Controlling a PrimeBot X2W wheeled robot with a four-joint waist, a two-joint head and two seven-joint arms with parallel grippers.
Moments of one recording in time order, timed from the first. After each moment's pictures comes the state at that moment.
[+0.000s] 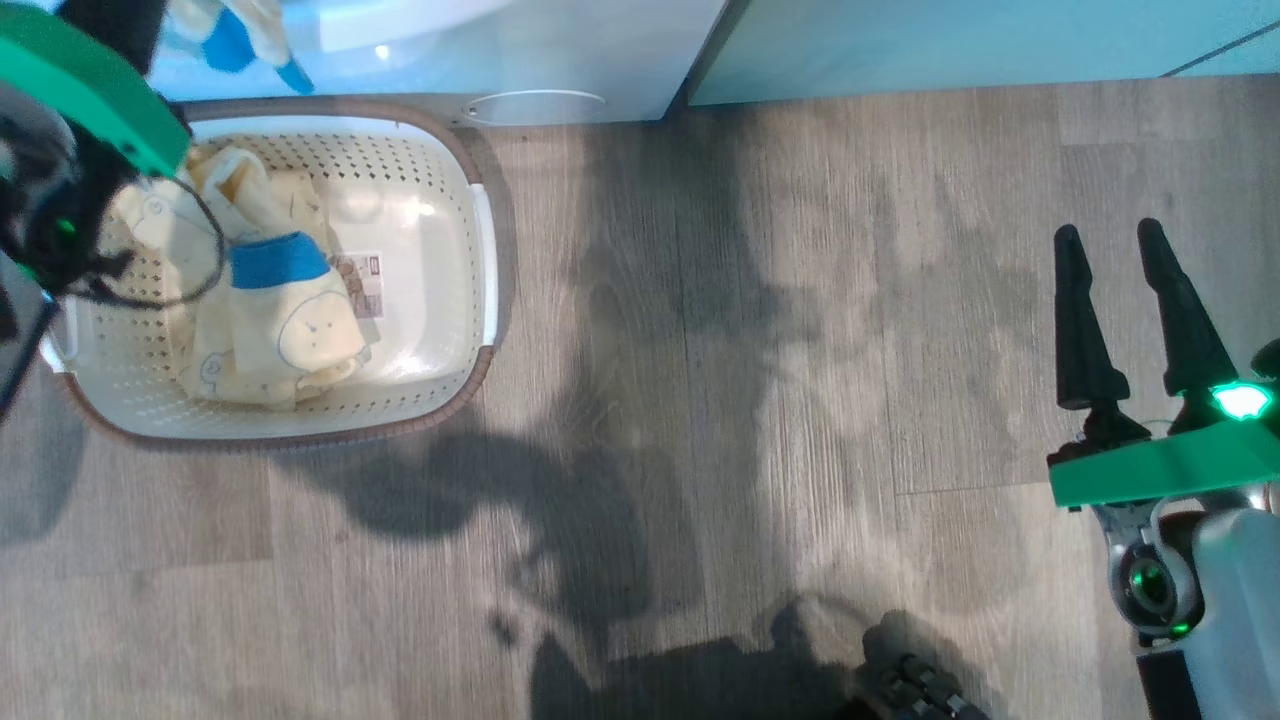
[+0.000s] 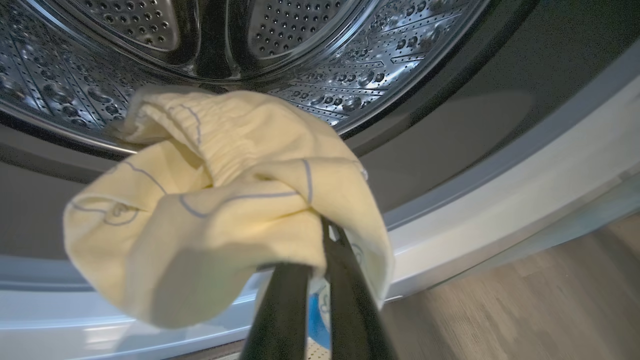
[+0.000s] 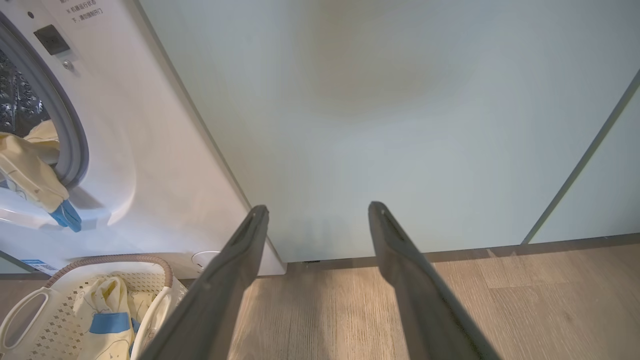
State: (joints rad) left arm -1.08 0.67 -0.73 0.59 -1.00 -0.13 -0.18; right arm -0.31 -0.09 0.13 0.13 0.37 0.13 -0.25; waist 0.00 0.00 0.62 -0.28
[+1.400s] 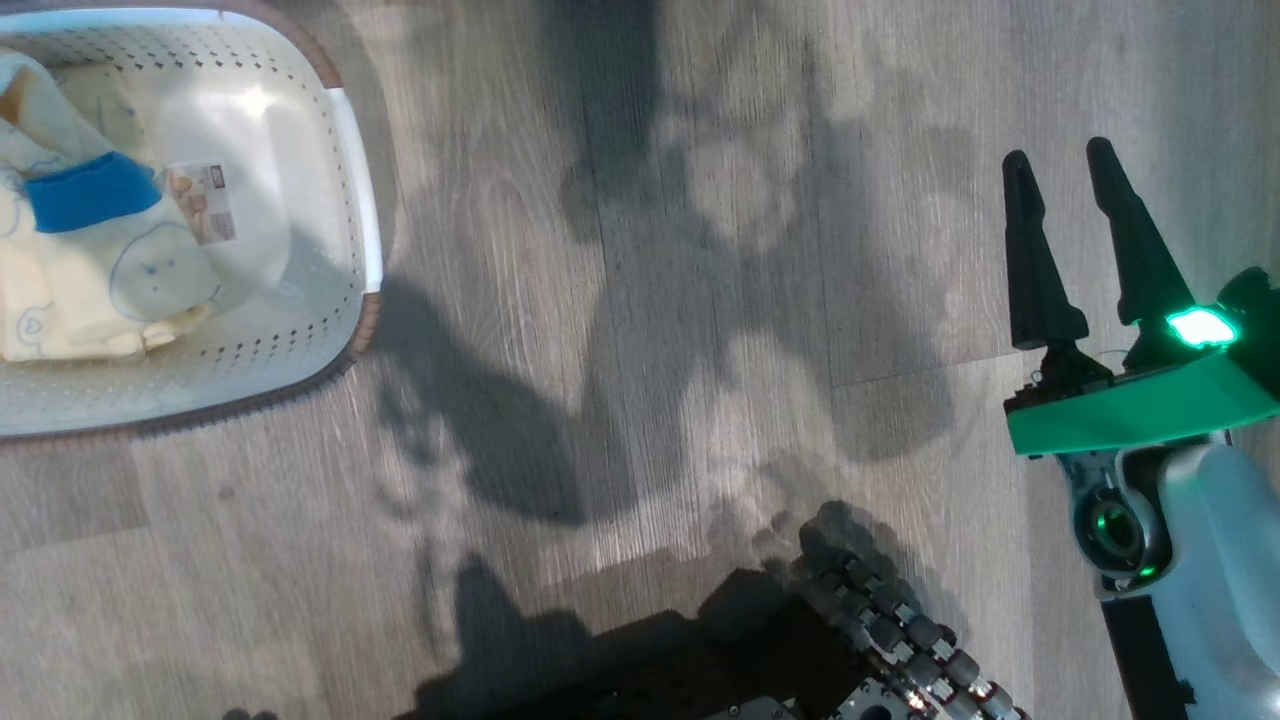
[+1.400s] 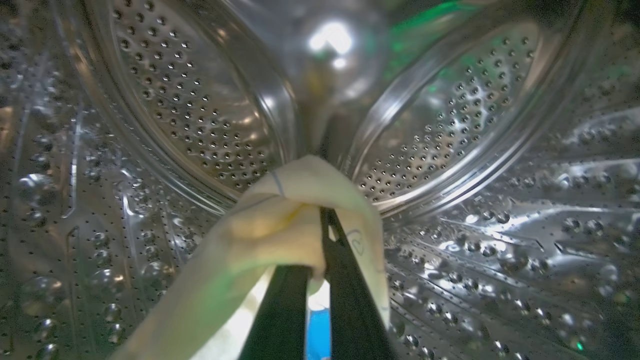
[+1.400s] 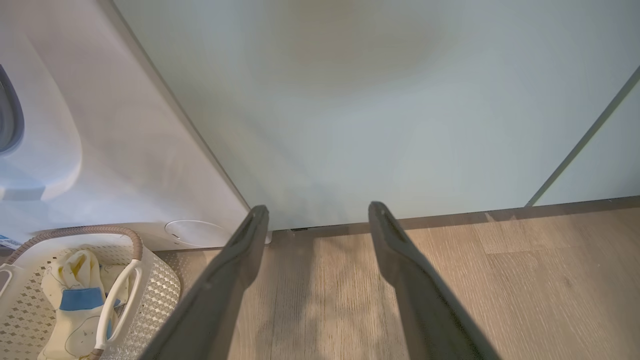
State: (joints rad) left arm -1.84 0.58 -0.74 1.10 -0.78 -0.04 -0.23; right arm -0.42 -0.05 0.20 0.12 0.40 0.13 -0.25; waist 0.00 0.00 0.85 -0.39
